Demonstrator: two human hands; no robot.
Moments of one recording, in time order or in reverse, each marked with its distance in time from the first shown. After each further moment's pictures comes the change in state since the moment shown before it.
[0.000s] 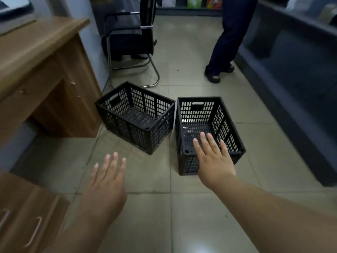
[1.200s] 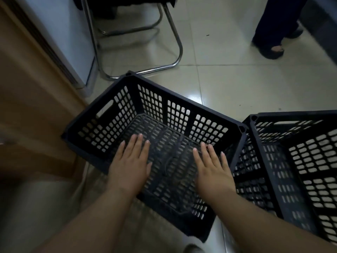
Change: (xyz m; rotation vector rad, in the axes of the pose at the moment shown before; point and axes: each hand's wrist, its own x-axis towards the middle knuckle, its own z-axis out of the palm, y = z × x) left_hand 0.562 -0.140 0.289 0.019 -0.295 0.117; right_hand 0.584 -0.137 0.157 0.058 -0.236 -0.022
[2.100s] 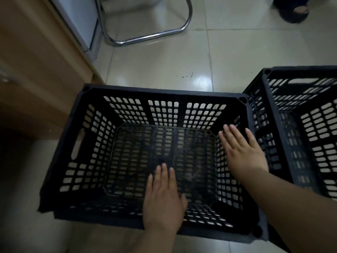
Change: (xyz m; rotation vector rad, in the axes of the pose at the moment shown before) left_hand -0.157 0.110 0.090 -0.316 -0.233 -0.106; right_hand -0.061 0.044 0.068 -0.321 -0.037 -0.061
